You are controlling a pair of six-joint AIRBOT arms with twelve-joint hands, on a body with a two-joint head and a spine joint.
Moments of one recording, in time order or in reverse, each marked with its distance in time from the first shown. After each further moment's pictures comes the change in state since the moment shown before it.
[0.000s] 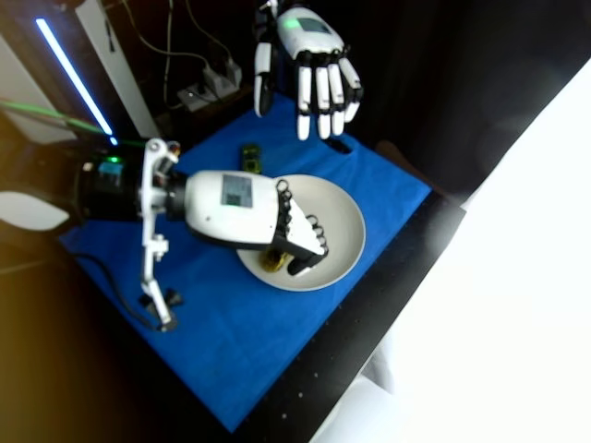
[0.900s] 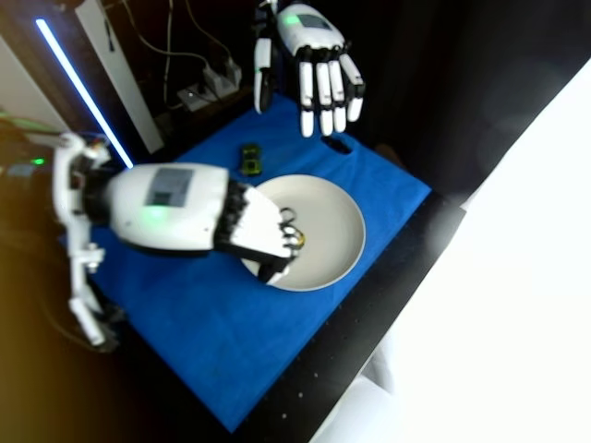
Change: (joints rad) left arm 0.000 0.013 -0.005 0.002 -0.008 0.000; right arm -0.013 0.117 -0.087 -0.002 0.150 0.056
